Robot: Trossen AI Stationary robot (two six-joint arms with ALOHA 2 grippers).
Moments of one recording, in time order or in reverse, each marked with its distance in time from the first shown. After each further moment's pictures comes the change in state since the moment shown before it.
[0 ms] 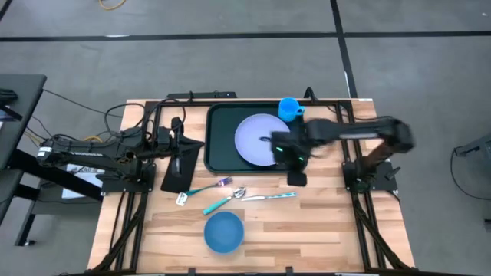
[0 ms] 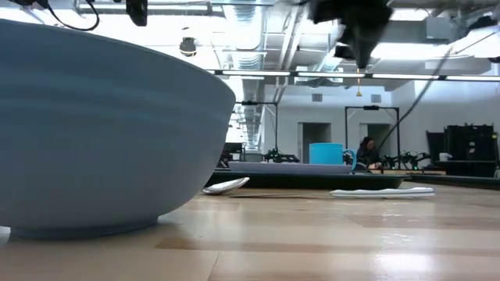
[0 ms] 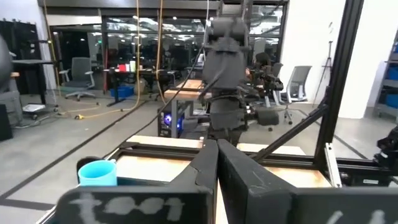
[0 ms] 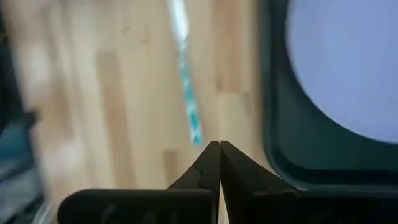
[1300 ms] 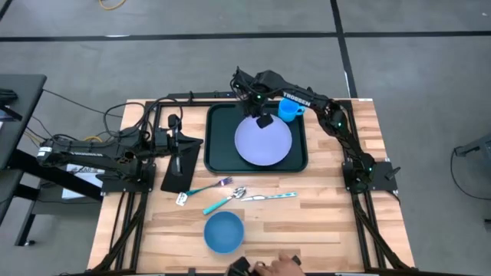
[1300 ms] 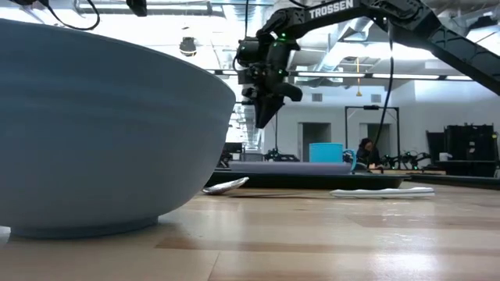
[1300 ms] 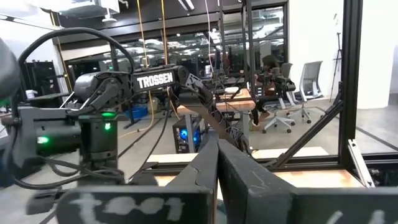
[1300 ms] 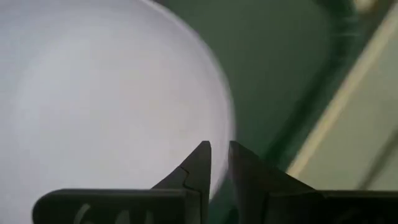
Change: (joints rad) left arm 0.000 0.000 0.000 0.054 -0.025 0.156; right arm -0.483 0.778 0.910 -0.090 0.089 -1.168
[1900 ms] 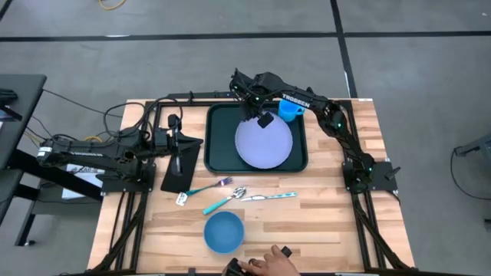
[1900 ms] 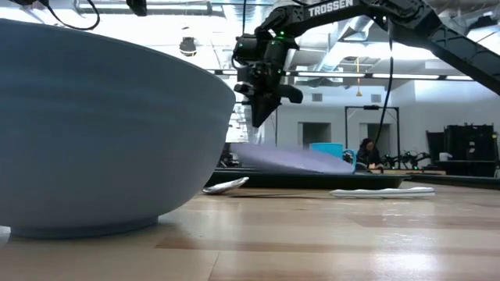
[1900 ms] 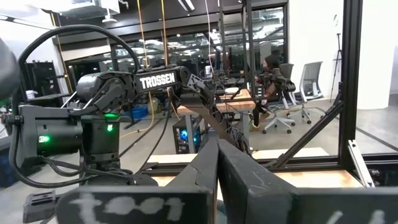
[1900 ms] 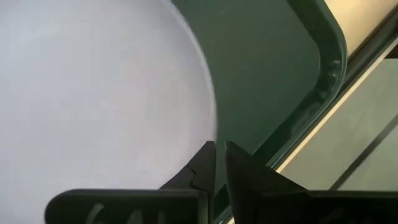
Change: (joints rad) left arm 0.000 0.000 0.000 0.003 0.000 0.000; right arm 0.012 0.000 0.000 0.054 0.028 -0.207
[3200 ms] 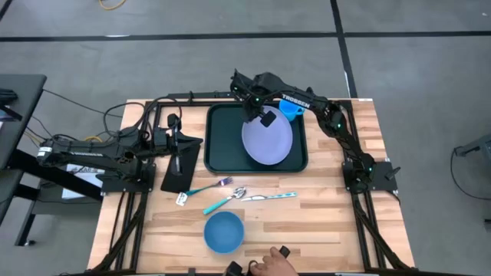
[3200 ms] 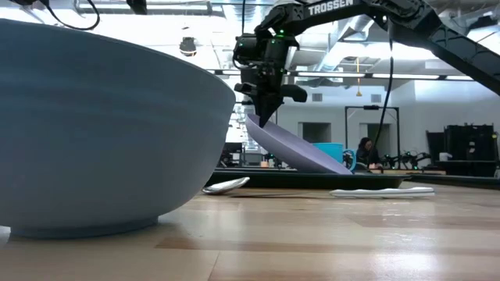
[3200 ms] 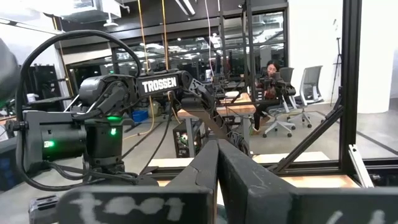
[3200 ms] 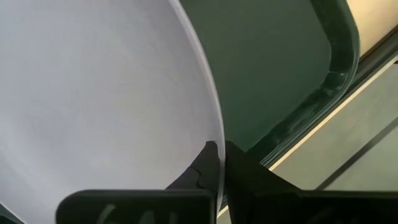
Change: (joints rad) left arm 0.000 0.000 0.000 0.018 0.000 0.000; right arm 0.011 0.002 0.014 -0.041 0.048 -0.086
